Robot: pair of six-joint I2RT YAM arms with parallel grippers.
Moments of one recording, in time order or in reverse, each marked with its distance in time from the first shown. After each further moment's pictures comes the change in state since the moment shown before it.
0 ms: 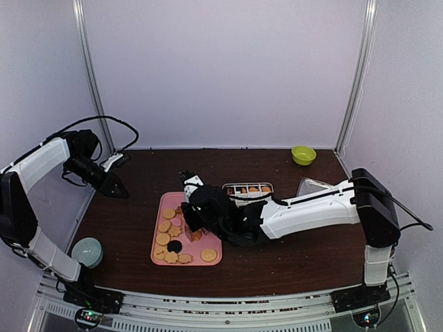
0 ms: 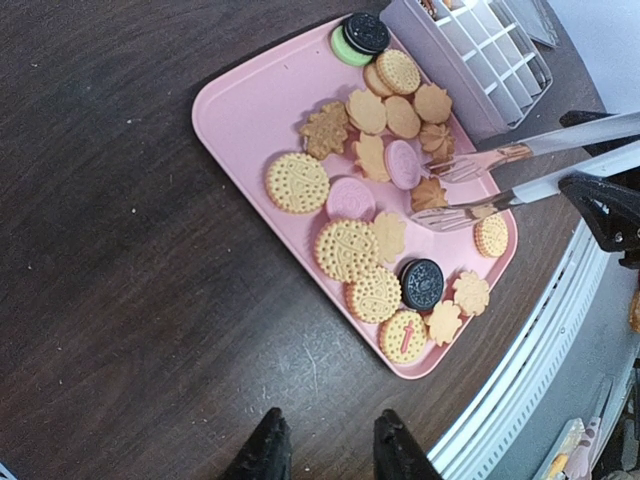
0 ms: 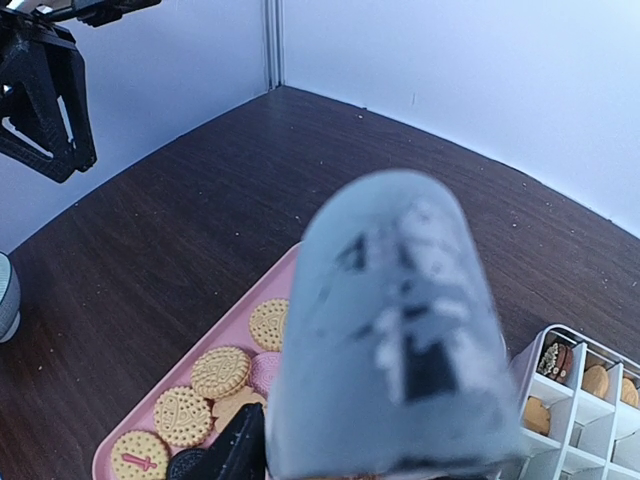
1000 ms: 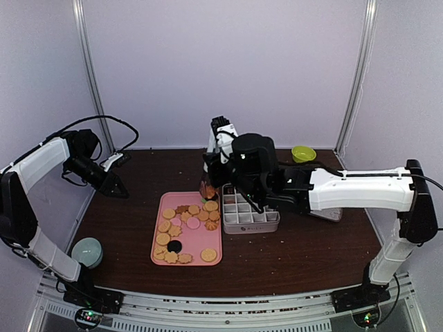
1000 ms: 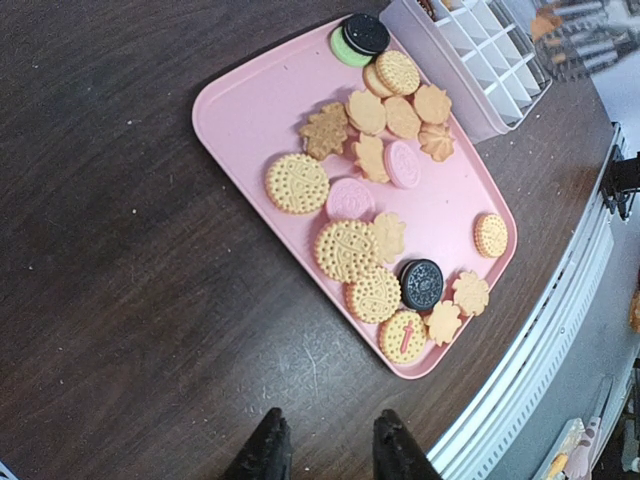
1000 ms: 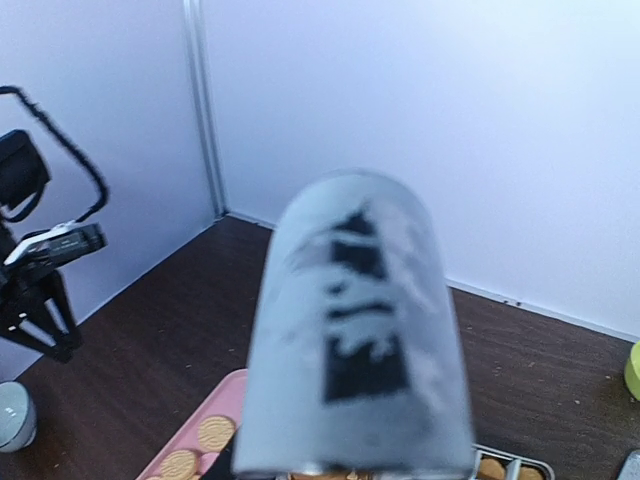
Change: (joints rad) left arm 0.000 0.000 0.005 -0.003 0.000 0.000; right arm -0.097 -0.300 -0.023 -0.026 0.015 -0.092
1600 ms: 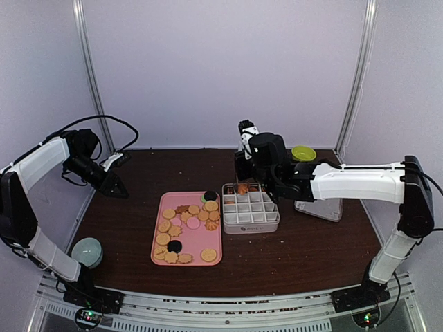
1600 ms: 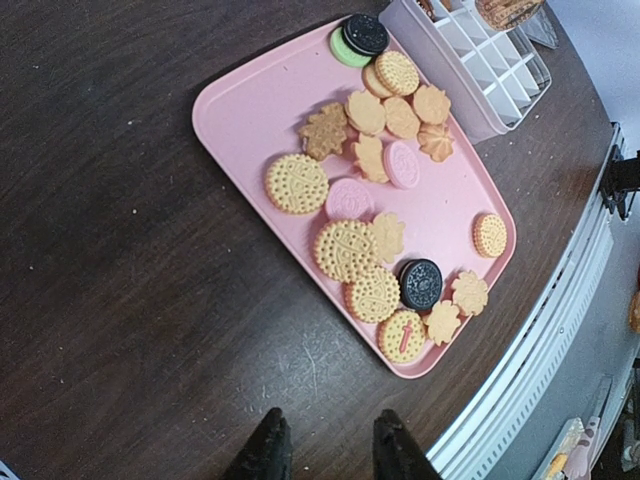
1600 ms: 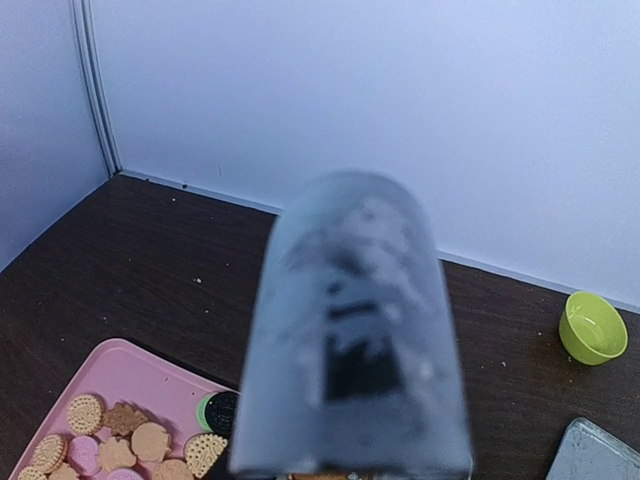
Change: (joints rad) left arm 0.000 0.000 0.005 -0.005 0.000 0.000; right arm -0.204 -0.005 -0.117 -0.017 0.018 -0.003
